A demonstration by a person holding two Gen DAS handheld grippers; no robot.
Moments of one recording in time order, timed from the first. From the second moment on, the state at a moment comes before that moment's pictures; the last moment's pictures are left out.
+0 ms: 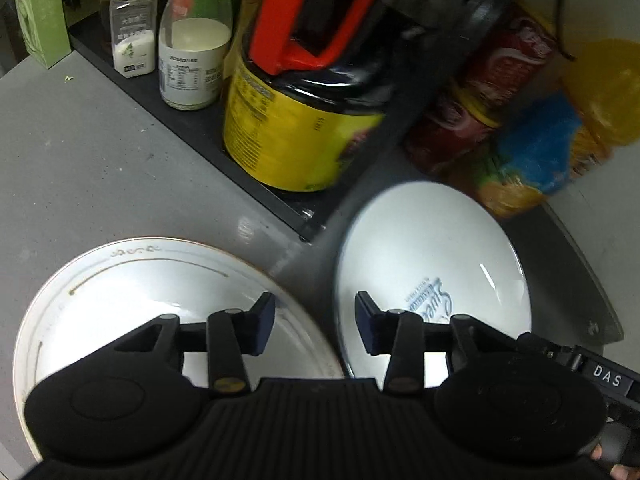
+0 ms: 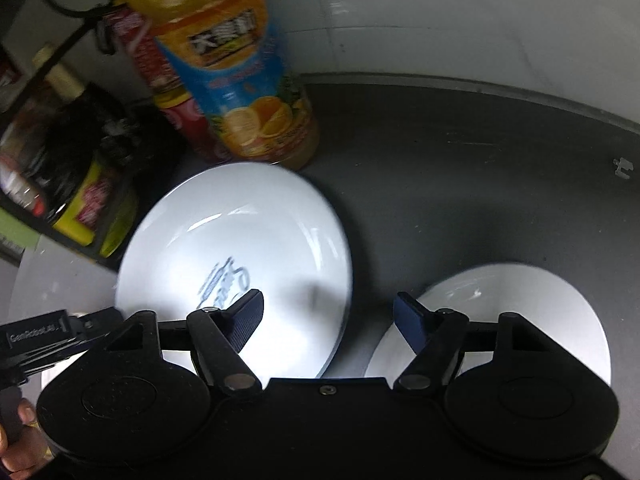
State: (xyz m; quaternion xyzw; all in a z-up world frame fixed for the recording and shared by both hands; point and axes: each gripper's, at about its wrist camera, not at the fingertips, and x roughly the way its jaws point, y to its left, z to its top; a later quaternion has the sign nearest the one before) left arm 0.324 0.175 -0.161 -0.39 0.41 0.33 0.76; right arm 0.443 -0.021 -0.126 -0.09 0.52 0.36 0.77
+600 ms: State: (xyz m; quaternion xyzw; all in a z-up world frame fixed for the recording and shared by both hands) left arm 0.344 0.208 -0.173 -0.42 0.41 0.30 0.75; right arm 0.460 -0.002 -0.158 -0.06 0.56 0.36 0.74
